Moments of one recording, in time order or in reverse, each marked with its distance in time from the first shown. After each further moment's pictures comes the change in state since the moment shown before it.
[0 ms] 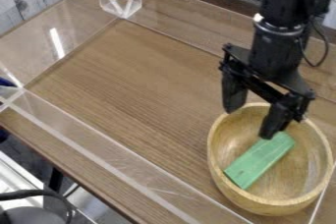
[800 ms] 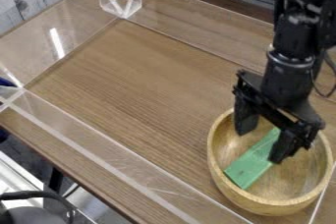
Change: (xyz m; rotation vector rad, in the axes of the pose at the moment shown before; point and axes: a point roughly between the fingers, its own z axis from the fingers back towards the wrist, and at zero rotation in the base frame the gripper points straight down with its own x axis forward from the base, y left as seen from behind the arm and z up) arm 0.008 -0.016 -0.030 -0.018 0.027 -0.062
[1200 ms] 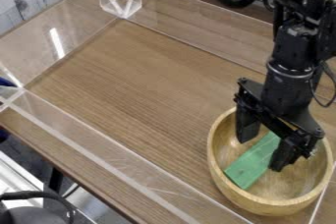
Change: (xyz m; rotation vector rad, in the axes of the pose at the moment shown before) arm 0.000 -0.001 -0.006 -0.008 -0.016 -0.008
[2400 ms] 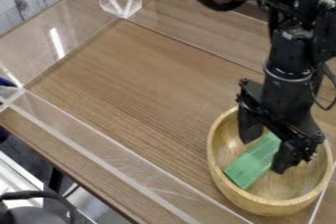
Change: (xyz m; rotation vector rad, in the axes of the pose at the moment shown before) arm -0.002 -0.005 0.005 0.000 -0.079 -0.053
